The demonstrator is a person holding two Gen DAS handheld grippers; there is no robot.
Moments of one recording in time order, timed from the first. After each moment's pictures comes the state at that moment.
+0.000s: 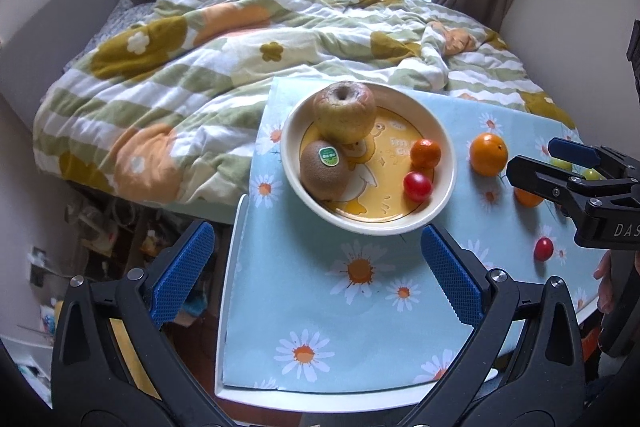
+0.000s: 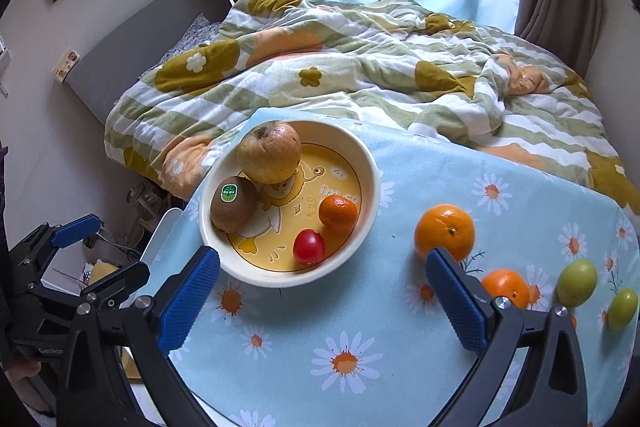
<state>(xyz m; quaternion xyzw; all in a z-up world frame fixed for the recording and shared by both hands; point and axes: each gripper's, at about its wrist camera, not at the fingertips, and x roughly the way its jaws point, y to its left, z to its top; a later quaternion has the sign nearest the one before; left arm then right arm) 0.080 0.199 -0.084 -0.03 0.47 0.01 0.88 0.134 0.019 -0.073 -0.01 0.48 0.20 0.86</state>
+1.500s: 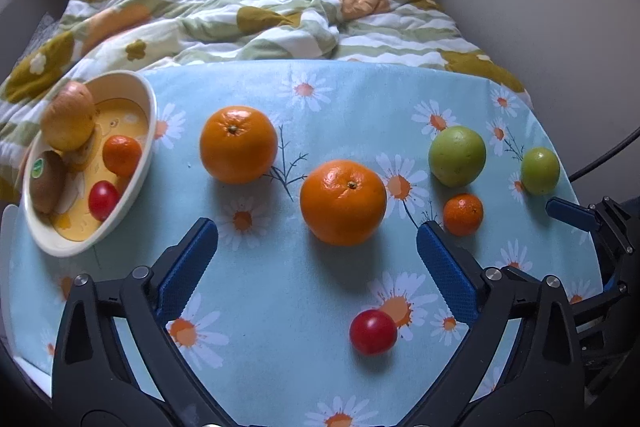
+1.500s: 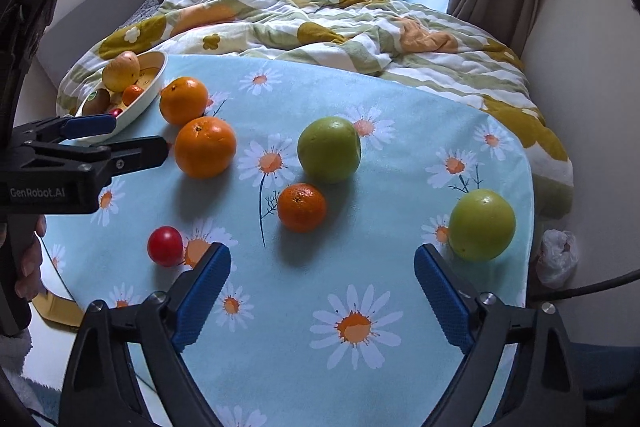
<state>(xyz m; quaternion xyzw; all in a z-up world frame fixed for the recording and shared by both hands) 0.143 -0.075 -0.163 -0.03 0.50 -0.07 0.87 0.101 -0.231 -0.146 -0.08 0.49 0.16 0.85</state>
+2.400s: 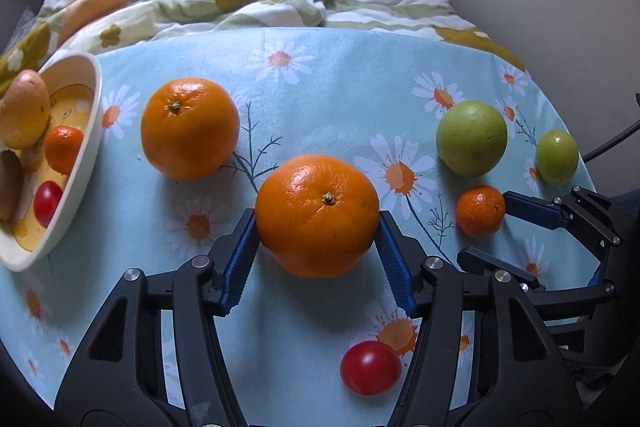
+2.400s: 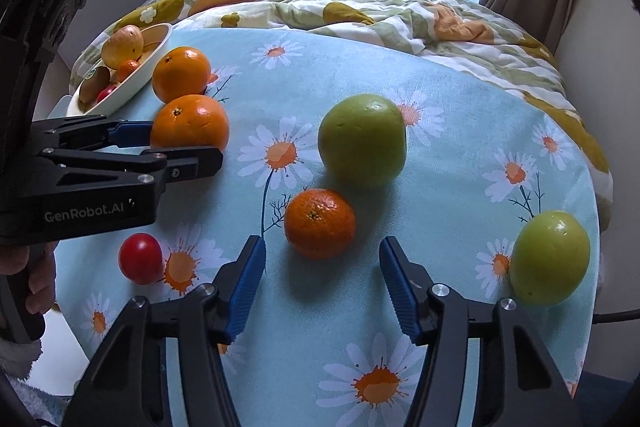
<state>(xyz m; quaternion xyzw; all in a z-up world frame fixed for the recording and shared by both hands) 0.162 -0.087 -0.199 -0.02 0.52 -0.09 0.85 0.128 -0.214 -0.182 -0.08 0.50 0.20 0.84</state>
